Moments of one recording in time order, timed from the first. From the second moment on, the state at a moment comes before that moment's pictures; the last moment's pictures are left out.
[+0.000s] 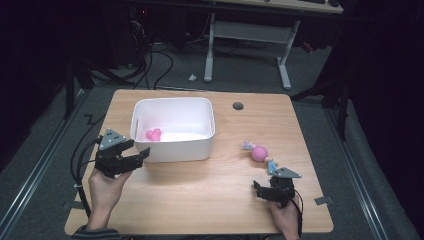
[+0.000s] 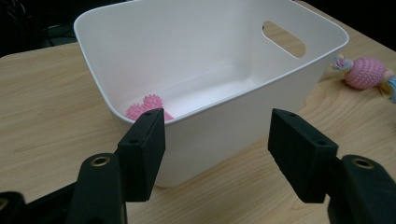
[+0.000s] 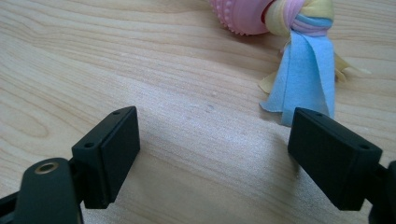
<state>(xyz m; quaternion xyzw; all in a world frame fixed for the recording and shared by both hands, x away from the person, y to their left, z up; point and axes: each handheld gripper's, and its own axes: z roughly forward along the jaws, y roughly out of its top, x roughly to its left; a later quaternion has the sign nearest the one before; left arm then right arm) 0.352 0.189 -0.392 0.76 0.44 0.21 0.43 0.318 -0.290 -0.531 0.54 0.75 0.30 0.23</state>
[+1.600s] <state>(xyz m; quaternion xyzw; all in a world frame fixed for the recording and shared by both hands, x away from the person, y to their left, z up) 0.343 0.163 -0.477 0.78 0.46 0.16 0.40 0.318 -0.289 -0.531 0.54 0.75 0.30 0.23</state>
